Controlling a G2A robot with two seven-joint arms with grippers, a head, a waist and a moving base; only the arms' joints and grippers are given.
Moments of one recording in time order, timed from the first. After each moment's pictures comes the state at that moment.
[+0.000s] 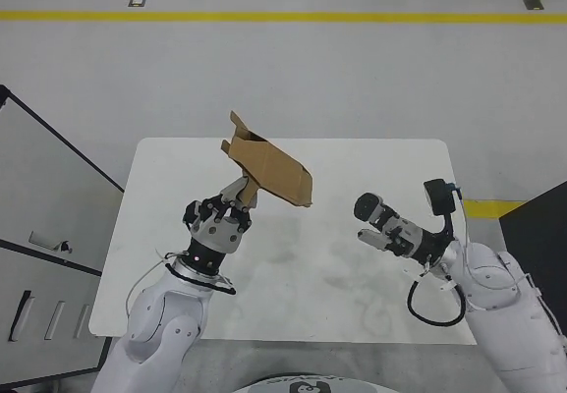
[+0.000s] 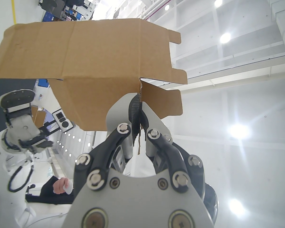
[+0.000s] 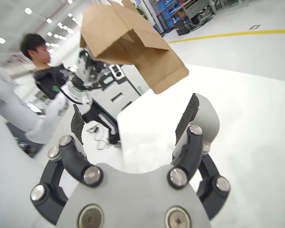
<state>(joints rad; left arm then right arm) 1.81 -1.21 -1.28 -2.19 -0.93 -0.10 -0.24 -1.61 -1.03 1.46 -1.84 0.10 -0.73 0.72</state>
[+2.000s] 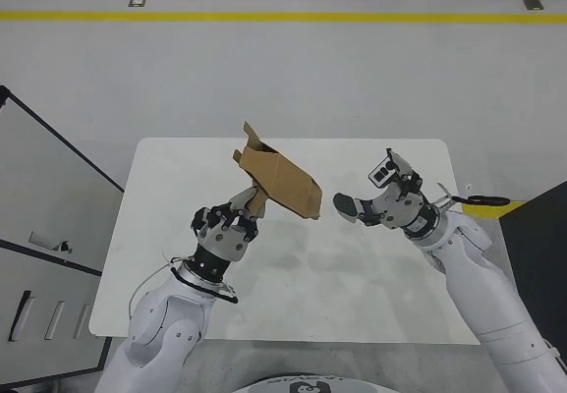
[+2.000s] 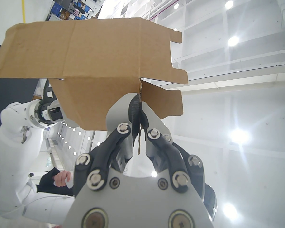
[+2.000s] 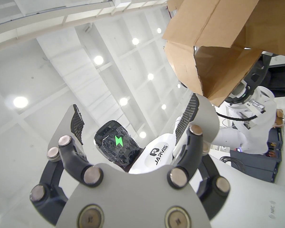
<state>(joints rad) 1.83 -1.22 -1.28 -2.19 -0.94 -0.05 -0.28 -1.39 -1.06 1.26 -1.69 1.29 0.22 1.00</state>
